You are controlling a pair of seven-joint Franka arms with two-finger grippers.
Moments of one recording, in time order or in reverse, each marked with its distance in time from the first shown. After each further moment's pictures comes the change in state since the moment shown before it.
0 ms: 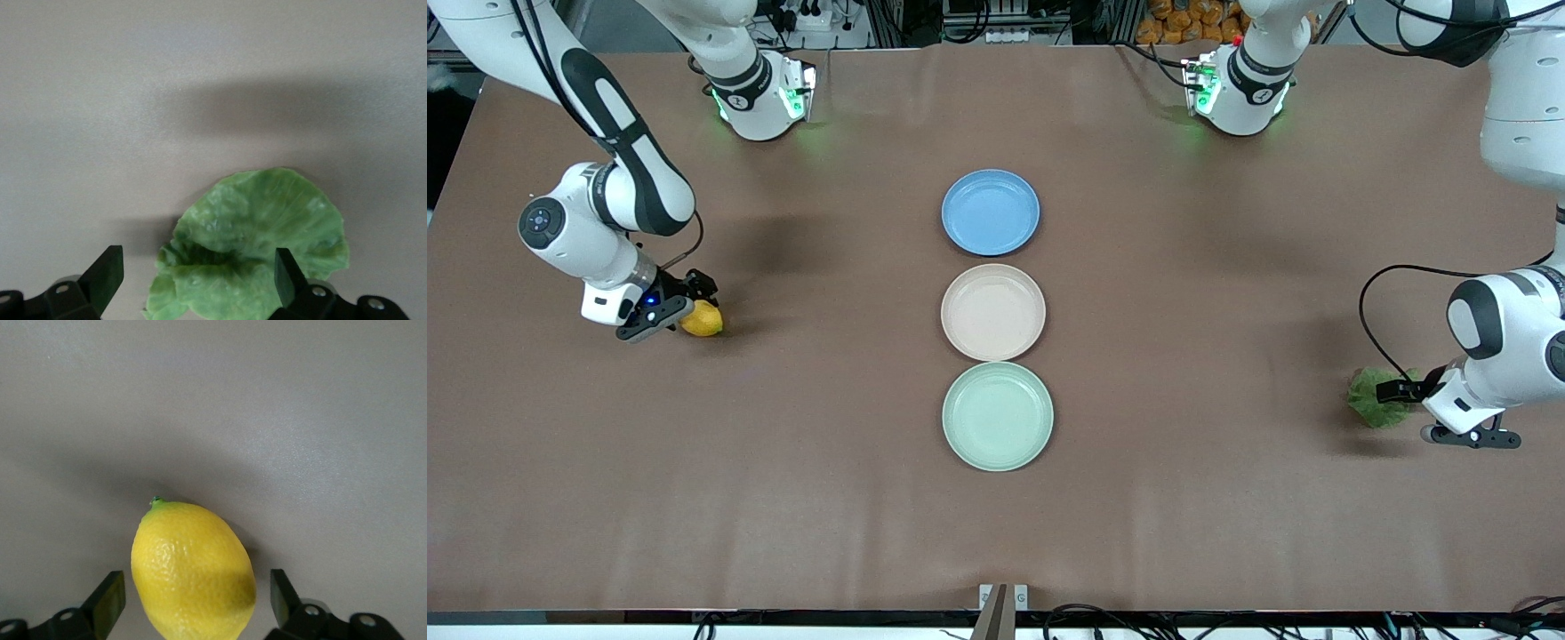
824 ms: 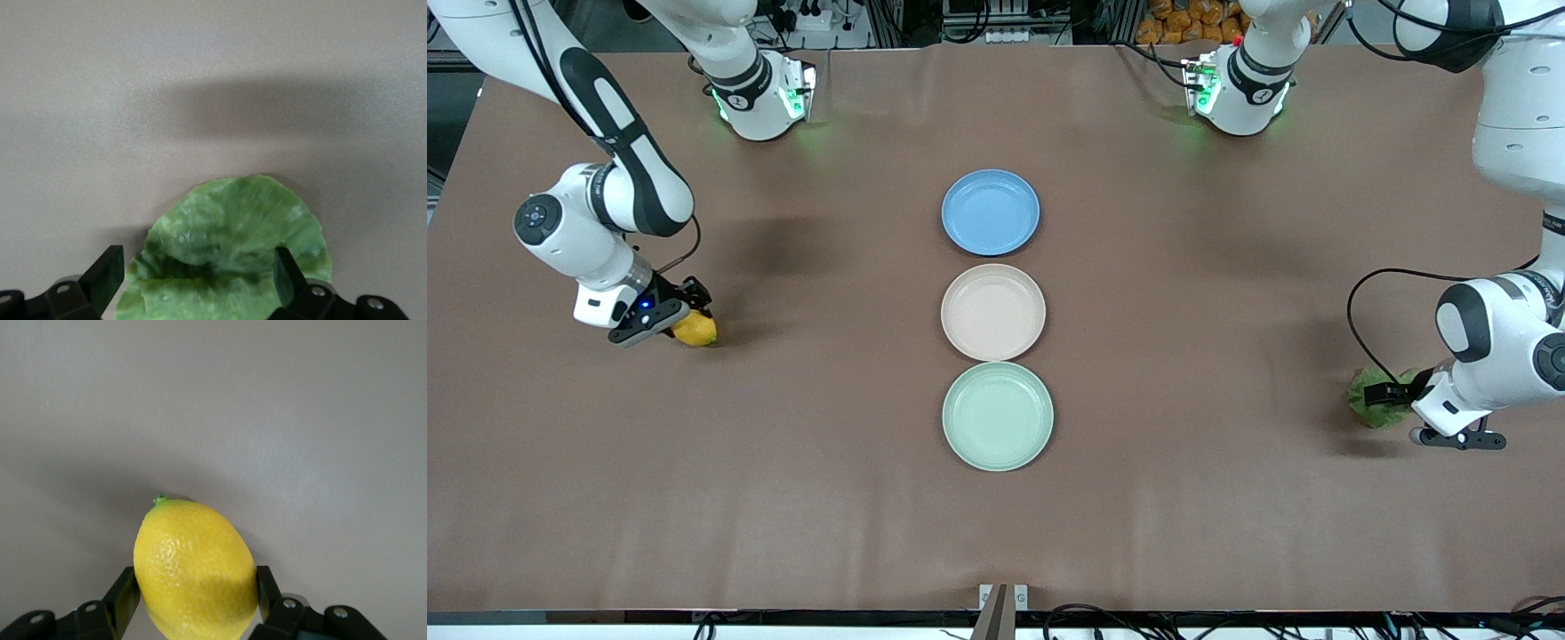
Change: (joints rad) left arm -0.007 0.020 -0.007 -0.002 -0.028 0.014 -0.013; right arm 0.000 -0.005 0.009 0.025 0.000 0.039 -0.001
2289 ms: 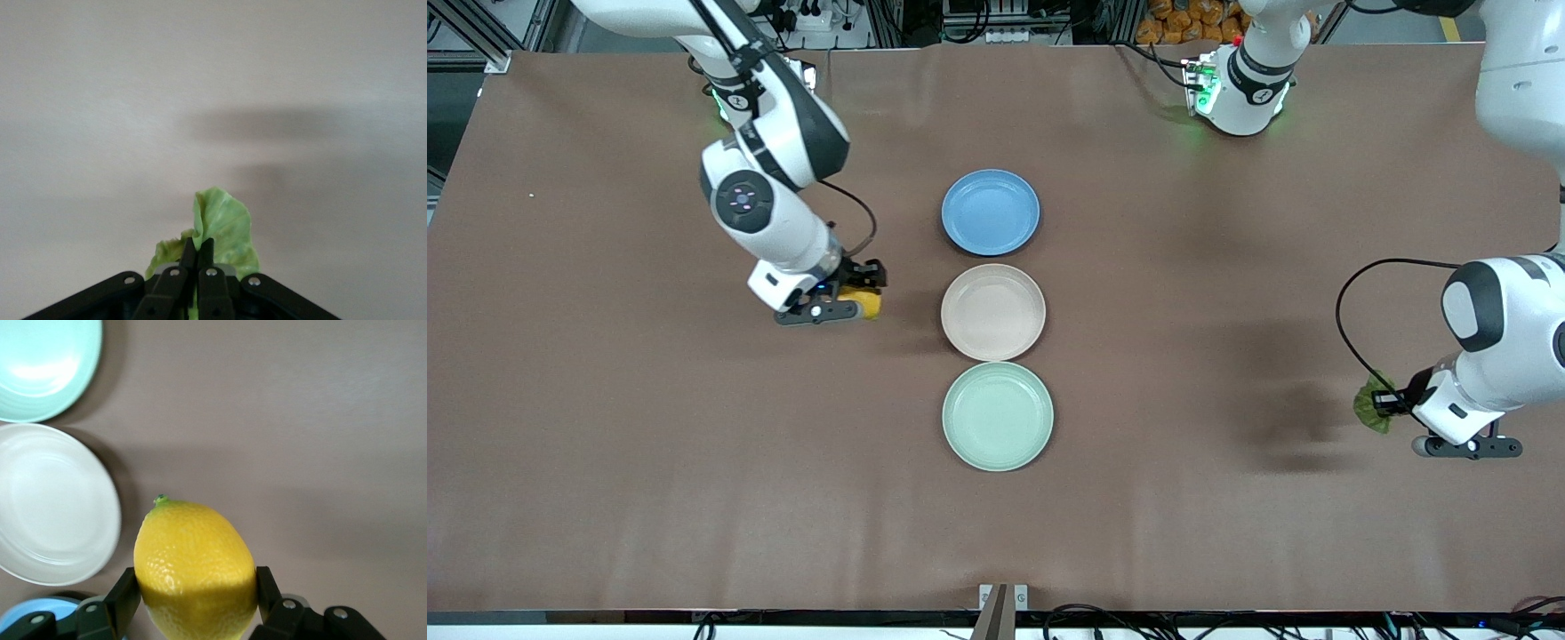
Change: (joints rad) left arm -0.047 -0.168 -0.106 0.011 -0.008 -0.157 -0.177; right arm 0.387 0.012 0.281 0.382 -0.014 -0.515 1.172
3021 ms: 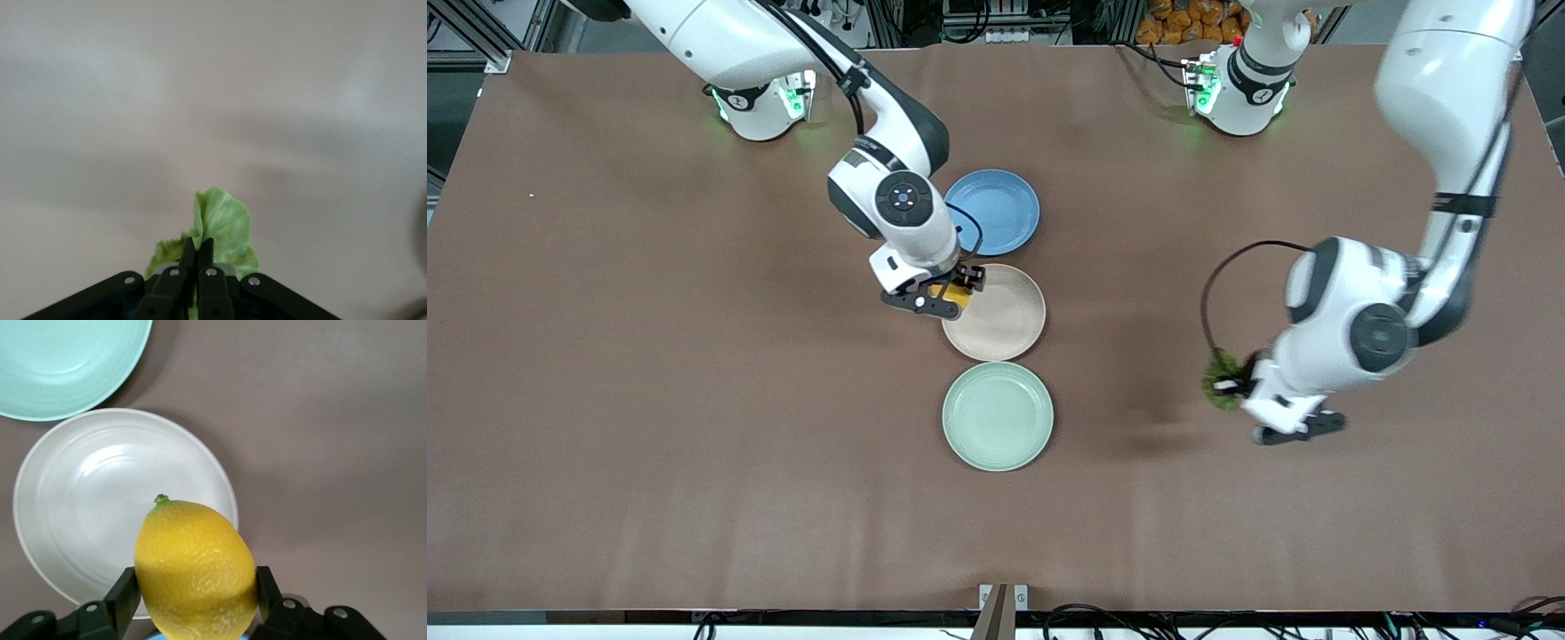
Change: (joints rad) left arm -0.209 -0.021 -0.186 -0.011 -0.001 -0.088 -0.593; right arm 0.269 0.271 -0.009 0.238 -0.174 -0.001 0.636
